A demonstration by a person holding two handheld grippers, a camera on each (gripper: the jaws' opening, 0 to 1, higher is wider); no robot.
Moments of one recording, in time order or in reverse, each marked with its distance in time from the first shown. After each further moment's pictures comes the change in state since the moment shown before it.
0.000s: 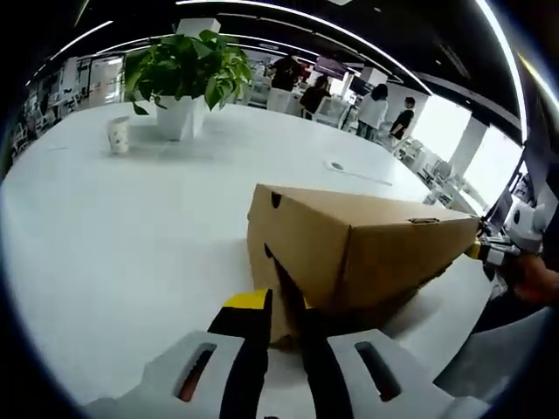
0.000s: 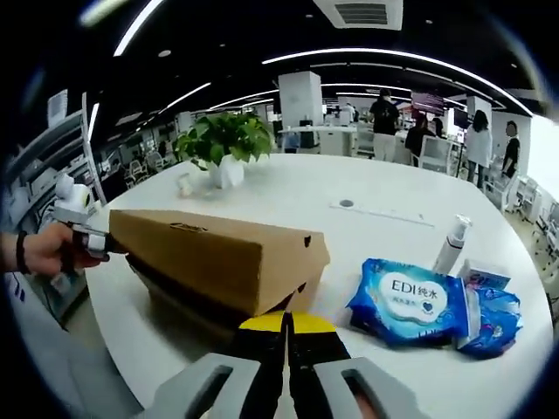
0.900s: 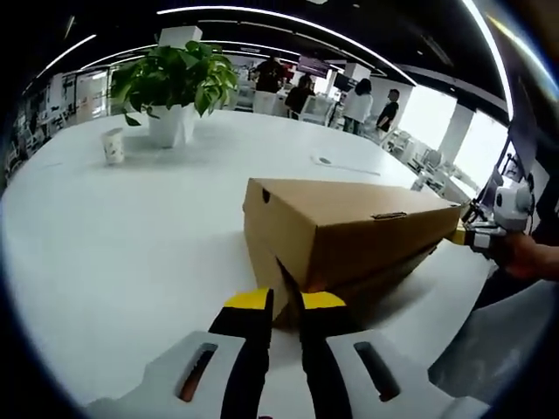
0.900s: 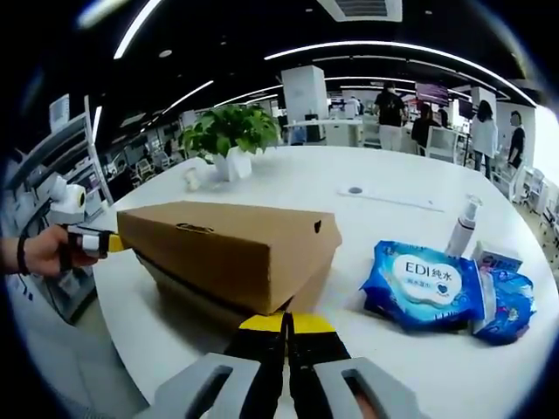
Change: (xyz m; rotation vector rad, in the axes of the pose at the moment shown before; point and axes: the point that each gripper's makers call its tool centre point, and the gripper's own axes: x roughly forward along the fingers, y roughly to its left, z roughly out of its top) left arm -0.019 -0.002 -0.013 0.081 0.000 -0.033; right arm 0.004 0.006 -0.022 0.023 0.017 0.039
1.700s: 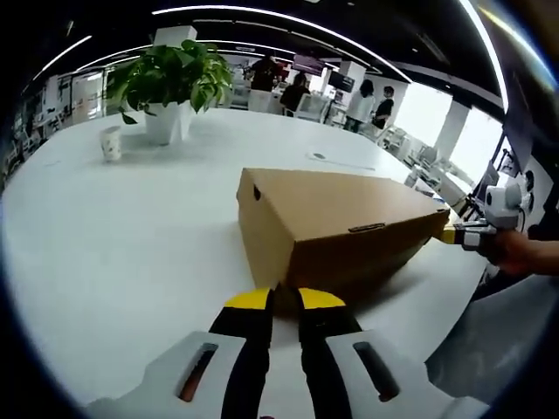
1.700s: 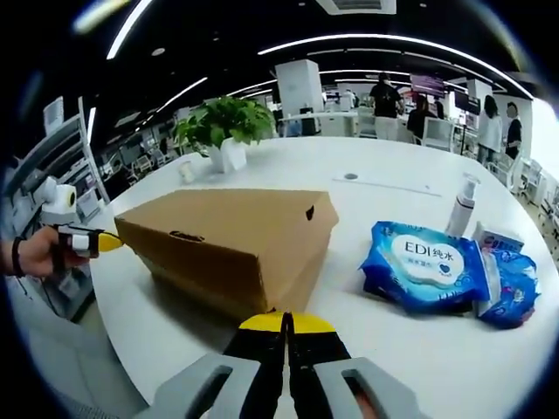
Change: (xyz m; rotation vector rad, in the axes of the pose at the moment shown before) left arm -0.004 -0.004 -0.013 0.002 0.006 -0.020; right arm 0.005 -0.003 -0.022 0.029 0.037 -0.011
